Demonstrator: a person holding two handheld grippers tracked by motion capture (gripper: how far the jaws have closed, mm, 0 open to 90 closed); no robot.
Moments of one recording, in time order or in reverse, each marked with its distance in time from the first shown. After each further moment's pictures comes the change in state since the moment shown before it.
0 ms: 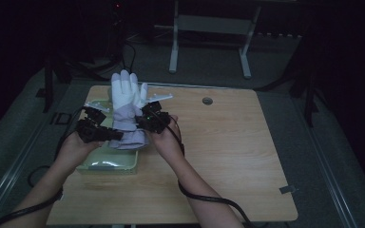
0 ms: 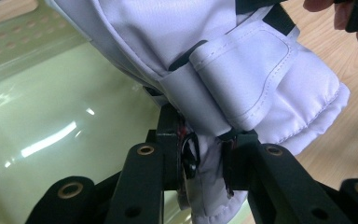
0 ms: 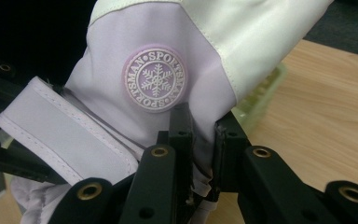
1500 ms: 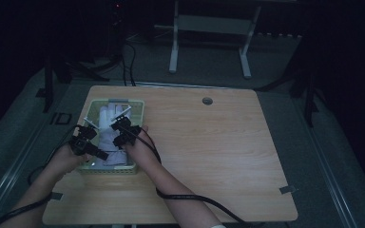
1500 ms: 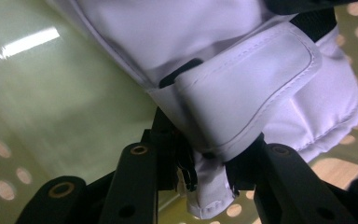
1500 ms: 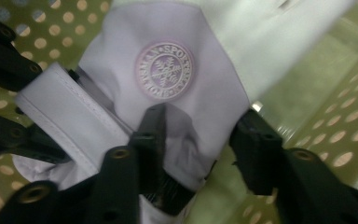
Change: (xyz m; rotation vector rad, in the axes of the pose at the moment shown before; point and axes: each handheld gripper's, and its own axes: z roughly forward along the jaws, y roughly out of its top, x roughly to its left) left arm 0.071 -0.058 0.066 0.309 -0.064 -0.187; right arm 0.044 -0.024 0.102 0.371 -0.059 -0.070
